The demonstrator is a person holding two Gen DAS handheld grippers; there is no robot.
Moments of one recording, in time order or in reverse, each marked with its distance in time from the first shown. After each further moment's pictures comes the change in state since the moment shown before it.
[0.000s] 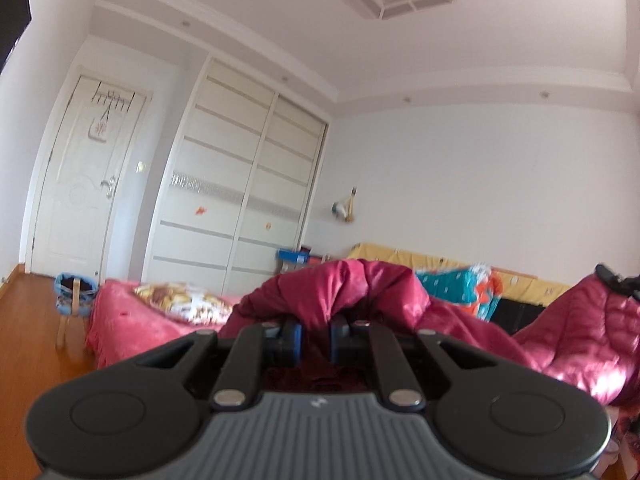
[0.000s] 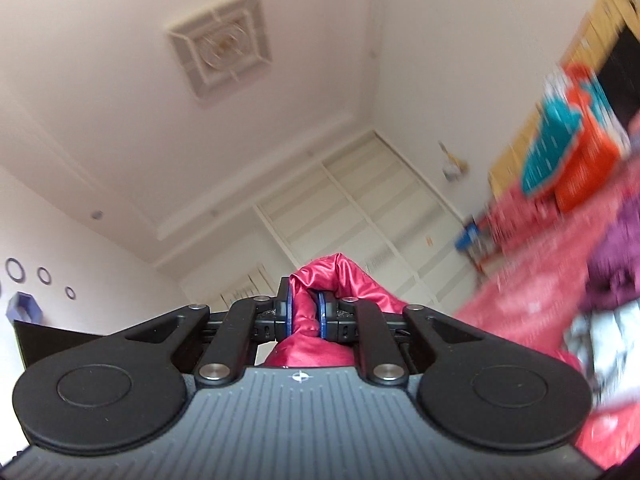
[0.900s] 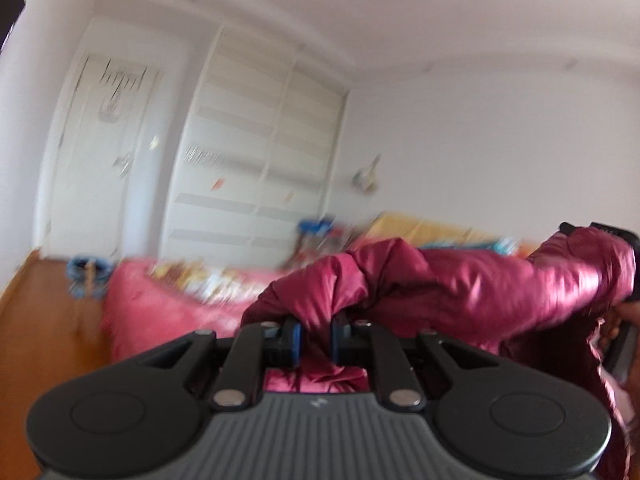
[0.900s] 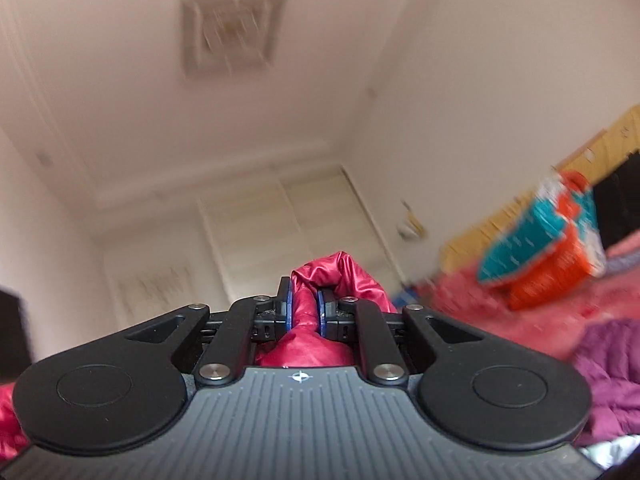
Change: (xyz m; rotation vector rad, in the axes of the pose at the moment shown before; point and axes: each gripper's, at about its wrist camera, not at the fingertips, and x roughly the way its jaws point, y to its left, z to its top) left arm 0.119 0.006 -0.025 0.011 0.149 0.099; right arm 0.179 -0.117 -0.042 -0.300 0.028 -0.250
